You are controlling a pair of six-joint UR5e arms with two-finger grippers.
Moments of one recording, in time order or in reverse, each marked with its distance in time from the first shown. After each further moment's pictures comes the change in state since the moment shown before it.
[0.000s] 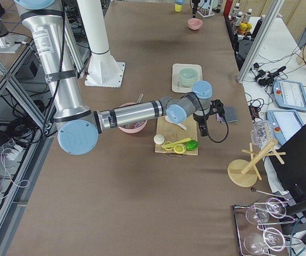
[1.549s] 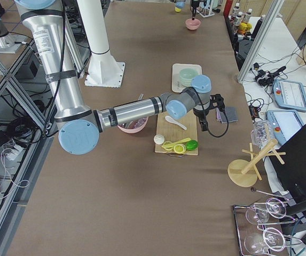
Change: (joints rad) left arm 0.002 -0.044 0.177 -0.114 -0.061 -0.153; right arm -0.001 0.002 0.032 0.000 -0.004 0.029
